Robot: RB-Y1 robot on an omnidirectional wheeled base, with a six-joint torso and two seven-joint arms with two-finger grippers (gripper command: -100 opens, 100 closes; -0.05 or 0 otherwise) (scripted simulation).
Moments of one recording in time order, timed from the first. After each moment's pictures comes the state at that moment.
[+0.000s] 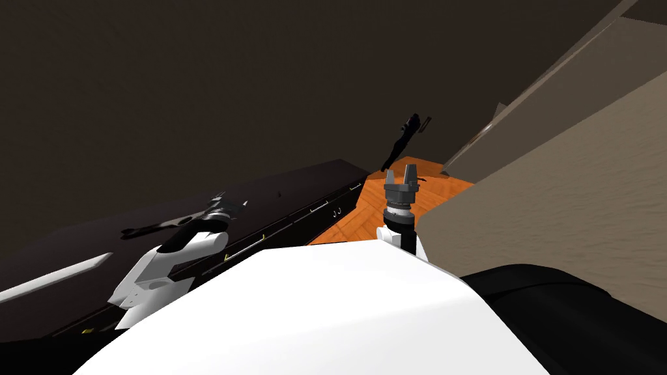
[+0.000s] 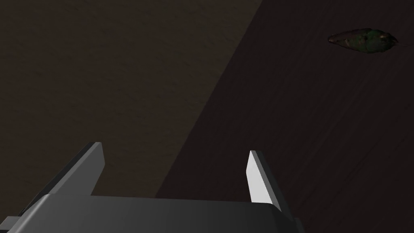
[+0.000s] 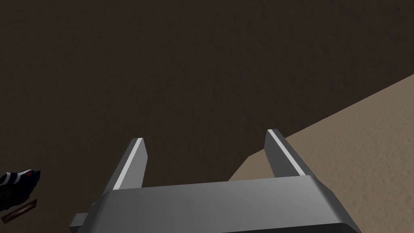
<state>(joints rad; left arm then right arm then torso) 0.38 0.49 0.44 -1.99 0.32 0.34 0.74 0.51 -0.04 -0.05 -2.38 0.07 -0.58 -0.05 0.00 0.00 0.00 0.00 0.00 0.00</state>
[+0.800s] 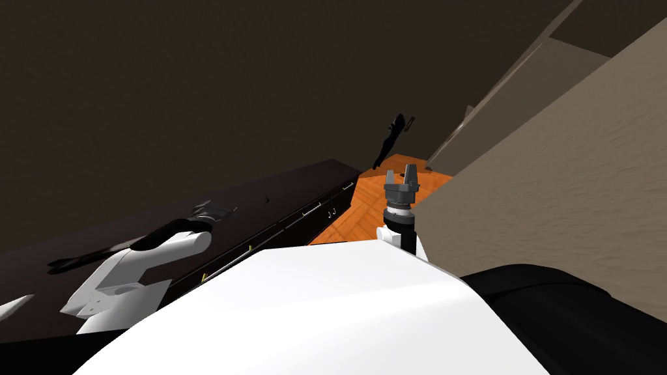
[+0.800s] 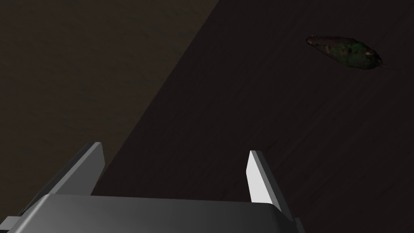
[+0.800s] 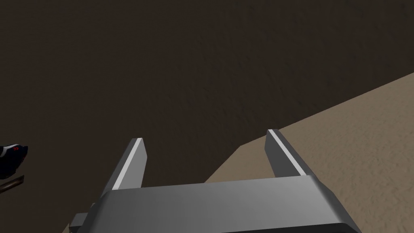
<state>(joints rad) 0.38 0.58 0.52 -1.91 0.39 0.55 0.92 0.51 -0.04 -0.05 -2.38 0.07 -0.58 -0.05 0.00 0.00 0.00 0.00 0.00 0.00</state>
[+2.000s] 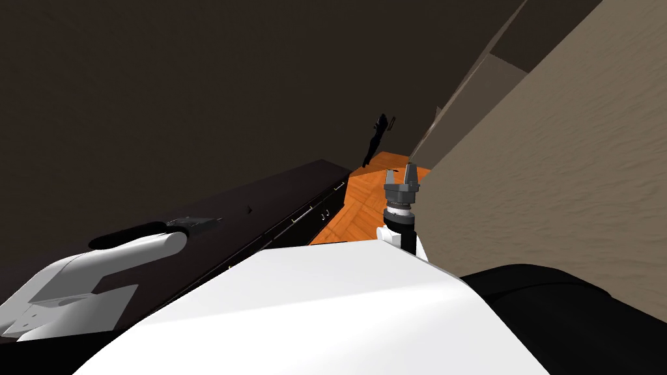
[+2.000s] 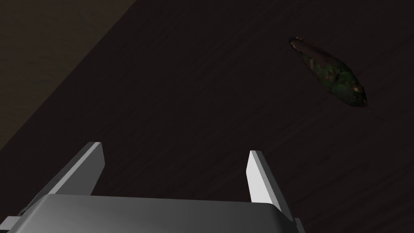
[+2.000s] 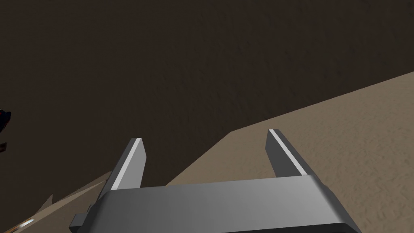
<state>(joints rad) 0.37 0.68 0.62 -1.80 0.47 0.84 1.18 0.51 -0.04 -0.05 -2.38 0.07 -0.58 -0.05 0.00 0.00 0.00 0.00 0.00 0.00</state>
